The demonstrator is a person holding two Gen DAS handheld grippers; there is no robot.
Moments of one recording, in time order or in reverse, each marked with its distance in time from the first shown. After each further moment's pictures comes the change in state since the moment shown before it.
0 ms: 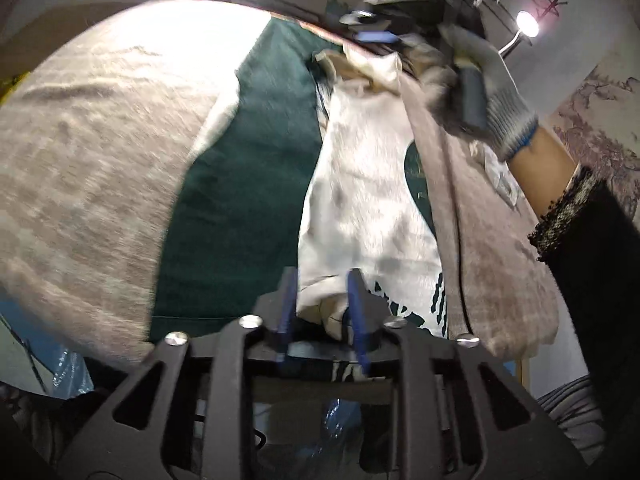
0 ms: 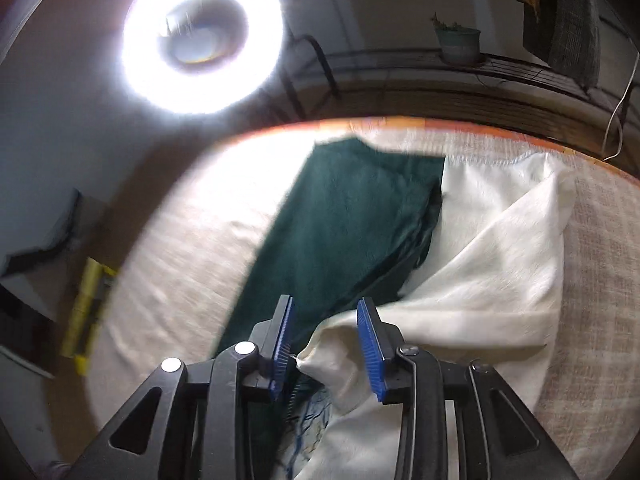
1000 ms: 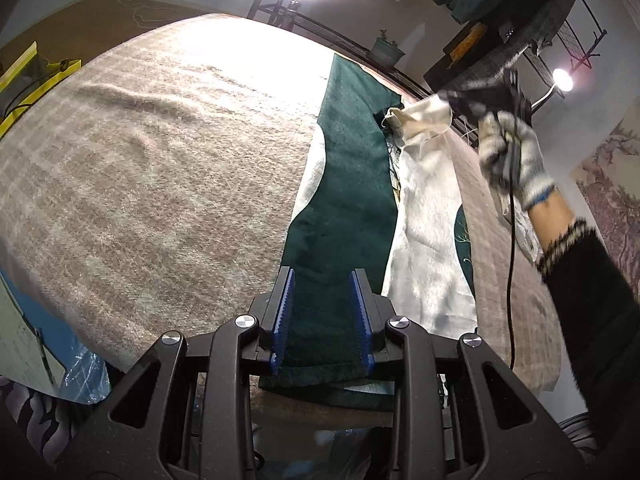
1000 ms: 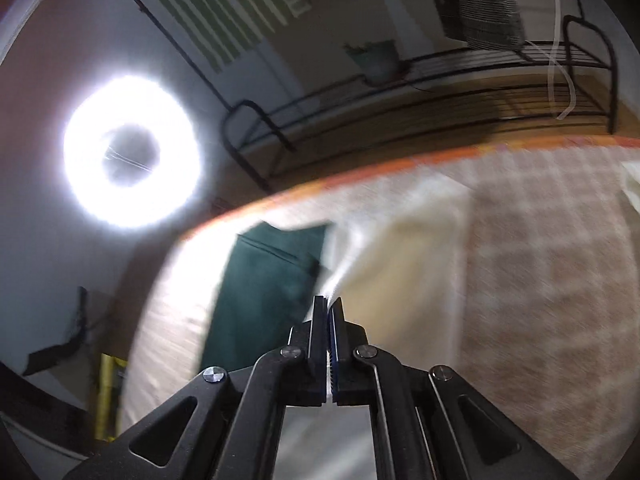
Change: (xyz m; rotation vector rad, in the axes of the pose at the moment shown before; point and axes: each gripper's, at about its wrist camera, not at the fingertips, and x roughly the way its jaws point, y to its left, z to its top) left arm -0.019 0.060 0.025 -0.134 -0.090 0.066; right arm -0.013 -0.095 0.032 0.246 -0.146 -0.010
